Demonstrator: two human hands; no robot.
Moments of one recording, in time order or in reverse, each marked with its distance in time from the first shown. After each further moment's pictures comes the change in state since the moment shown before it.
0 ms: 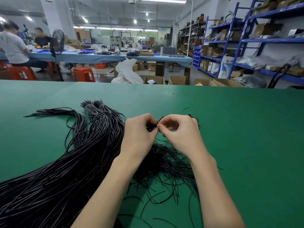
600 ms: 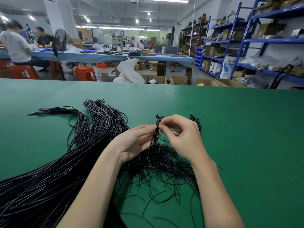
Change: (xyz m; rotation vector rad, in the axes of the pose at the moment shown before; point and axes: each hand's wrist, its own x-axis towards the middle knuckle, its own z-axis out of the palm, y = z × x) left_hand 0.007 -0.027 -0.020 -1.111 -0.506 -0.852; right_hand -0.010 0.008 0.007 0.225 -0.013 -0.127
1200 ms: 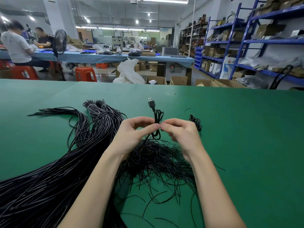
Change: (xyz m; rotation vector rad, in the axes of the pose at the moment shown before) left_hand 0.002 -0.001 -0.004 0.537 0.103 0.547; right_hand 0.008 -0.014 0.003 0.314 0.059 0.474
